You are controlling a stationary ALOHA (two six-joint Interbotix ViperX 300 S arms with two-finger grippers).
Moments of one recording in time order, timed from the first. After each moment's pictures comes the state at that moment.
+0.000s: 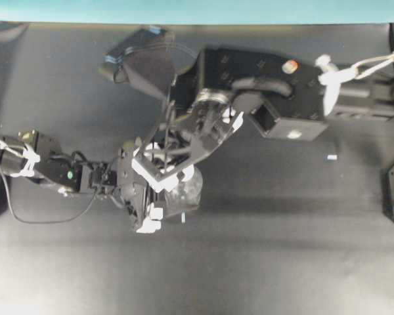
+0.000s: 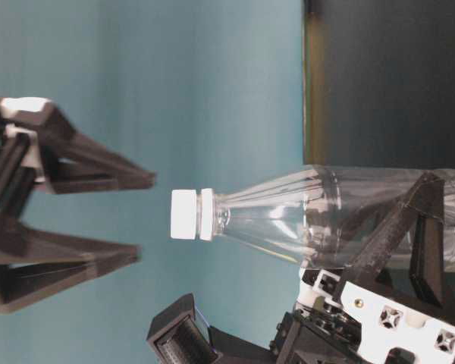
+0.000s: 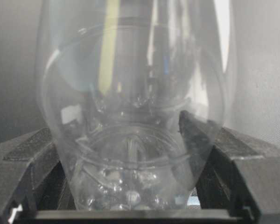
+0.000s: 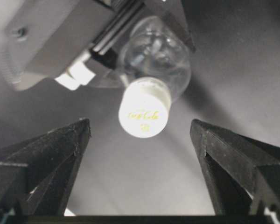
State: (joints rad) left arm -0.02 0.26 0.84 0.04 -0.68 -0.11; right arm 0.03 0.33 -0.46 0.07 1.50 0.75
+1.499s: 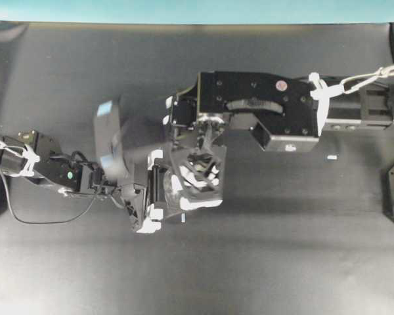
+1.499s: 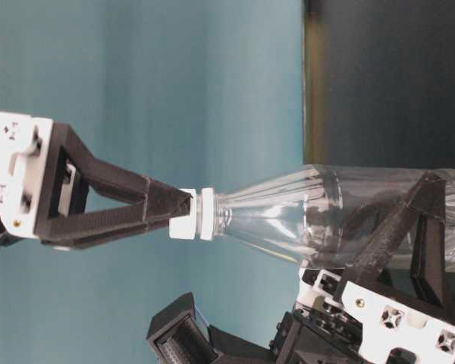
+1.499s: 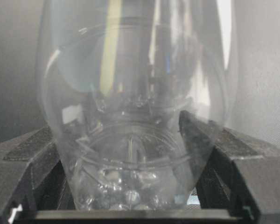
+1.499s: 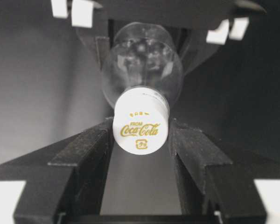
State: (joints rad) left arm -0.02 0.25 0.83 0.04 -0.67 -0.11; right arm 0.05 0.31 -0.37 0.06 1.43 -0.27
